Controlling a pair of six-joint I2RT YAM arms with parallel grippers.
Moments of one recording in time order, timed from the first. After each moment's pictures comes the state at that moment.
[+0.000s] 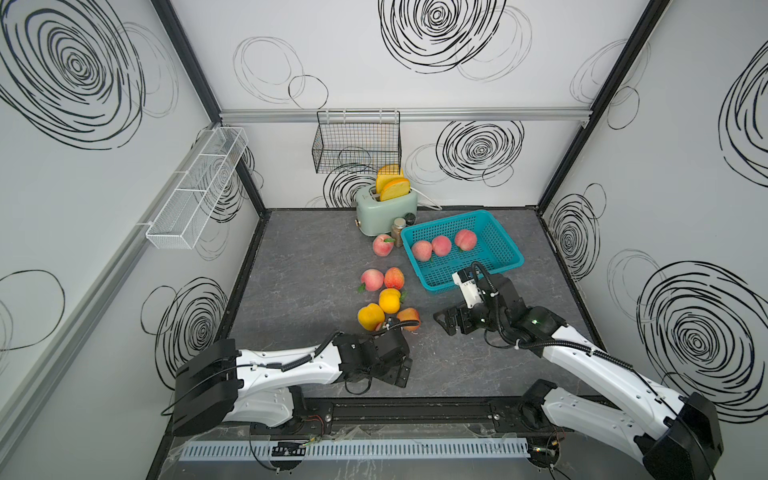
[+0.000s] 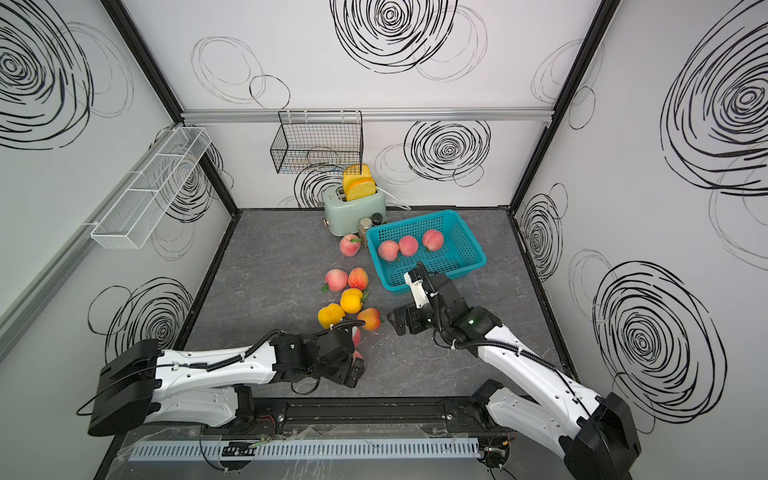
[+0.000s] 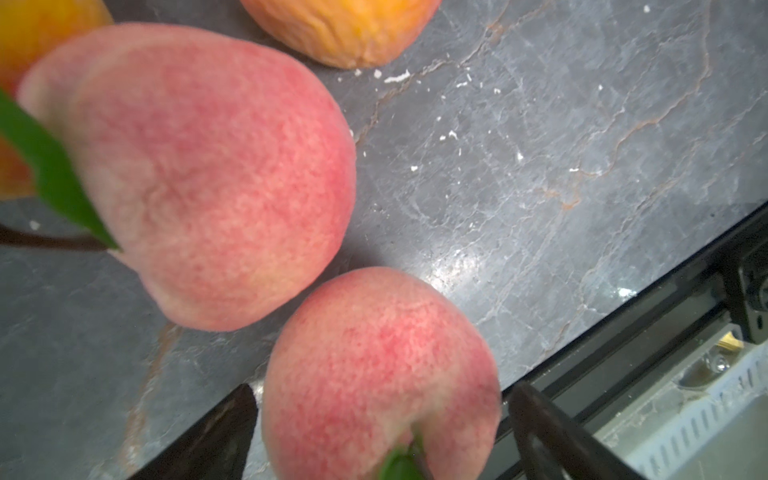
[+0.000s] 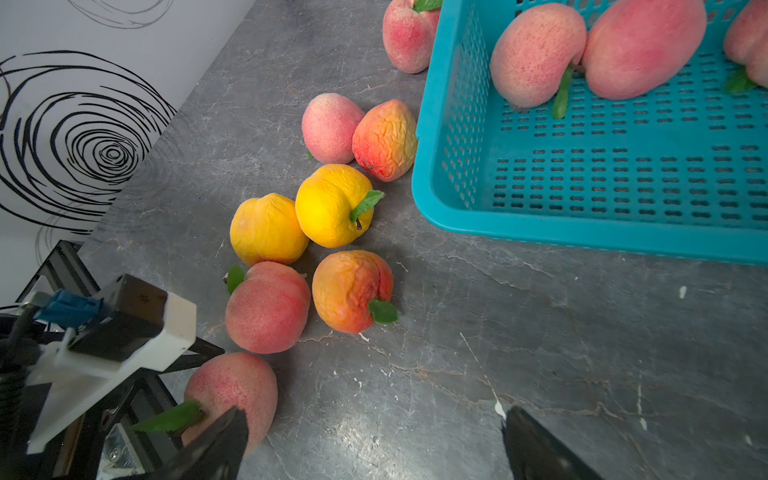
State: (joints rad) left arm -1.15 1.28 0.66 -0.50 -0.08 -0.81; right arm 0.68 0.98 0.71 -0.49 -0.19 0.35
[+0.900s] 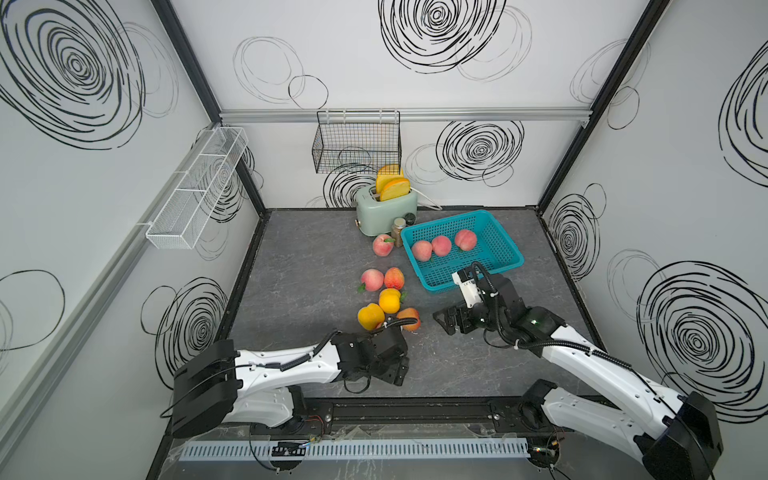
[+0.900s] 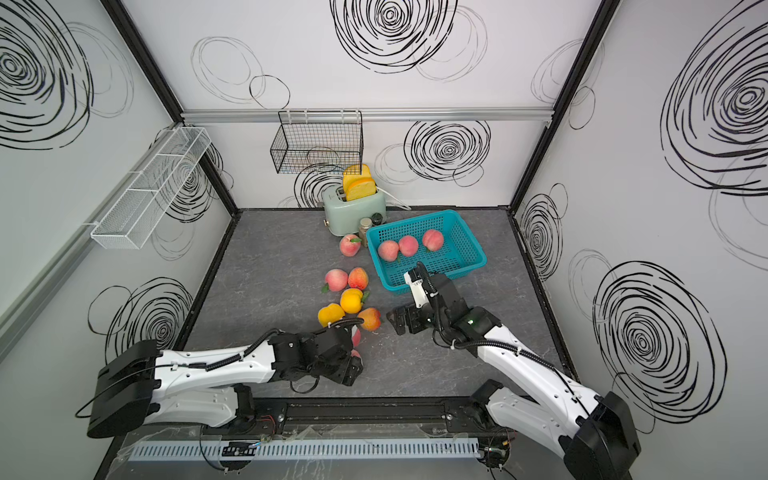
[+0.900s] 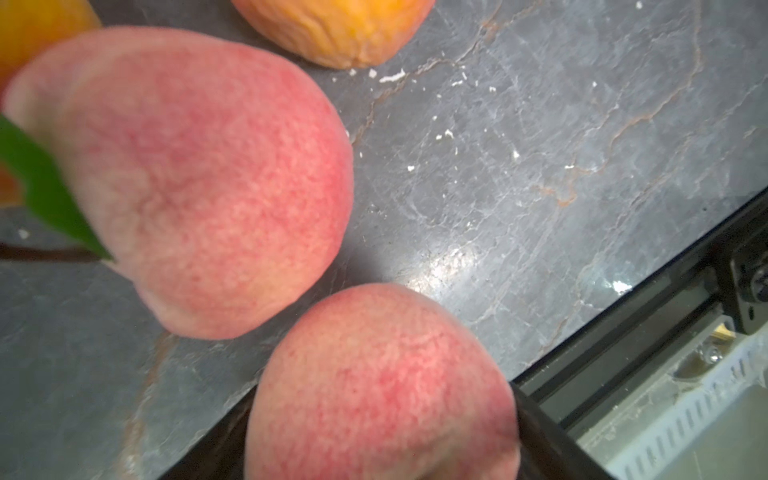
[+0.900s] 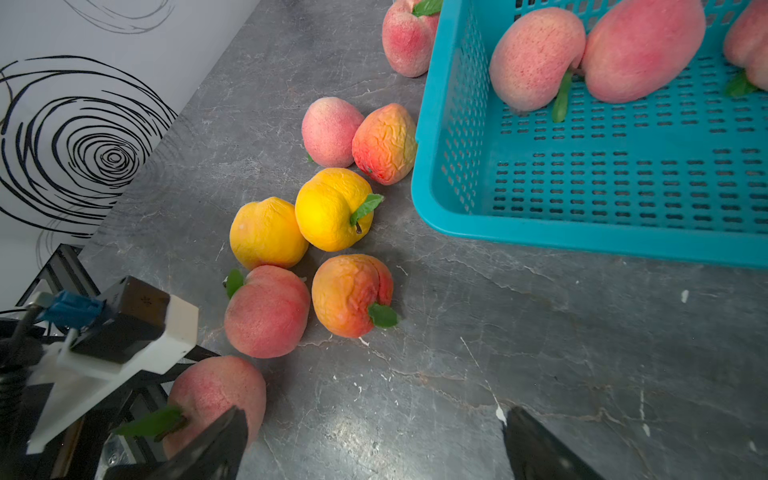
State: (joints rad) left arm -1.13 1.25 0.66 -0.51 -0.04 -0.77; right arm 0.67 0.98 0.71 -0.48 -0.19 0.35
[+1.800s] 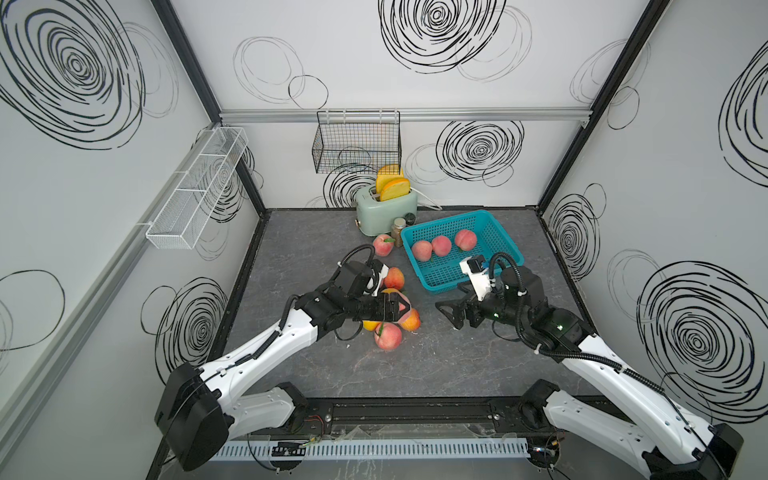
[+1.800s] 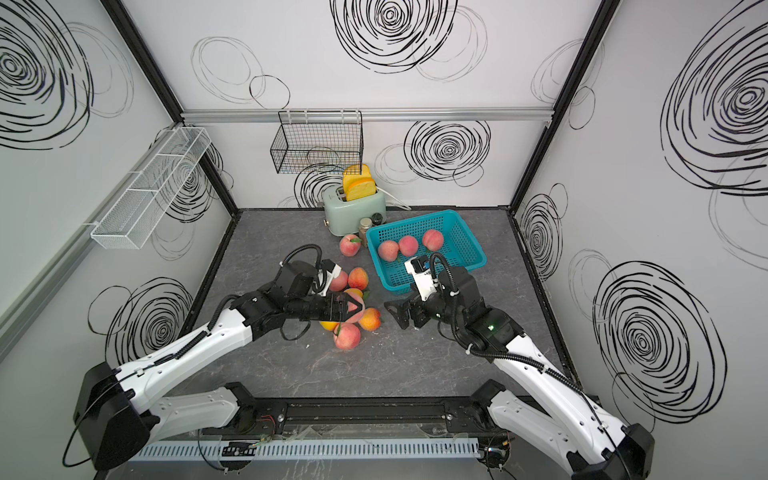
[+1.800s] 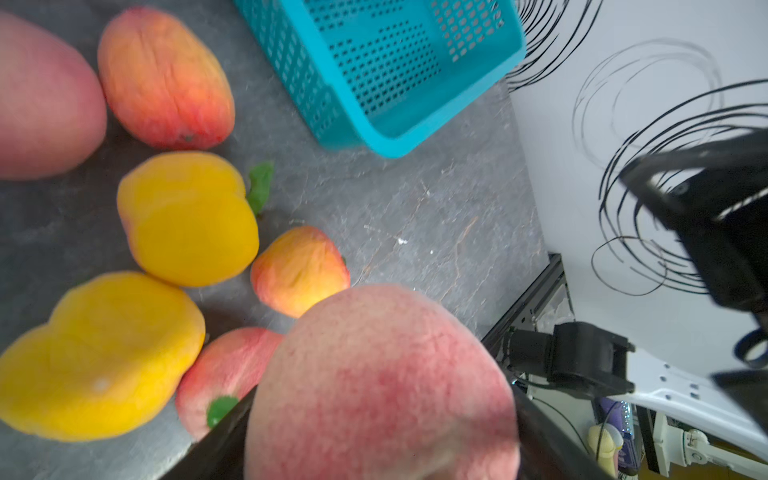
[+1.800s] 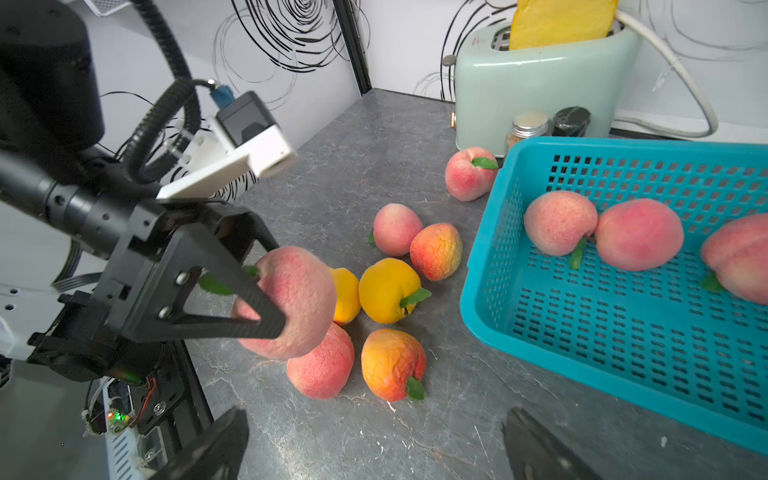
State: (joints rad) left arm -0.63 1.21 0.91 -0.43 0.39 -0.63; right arm 0.65 0.86 0.81 -0.43 -0.30 0.16
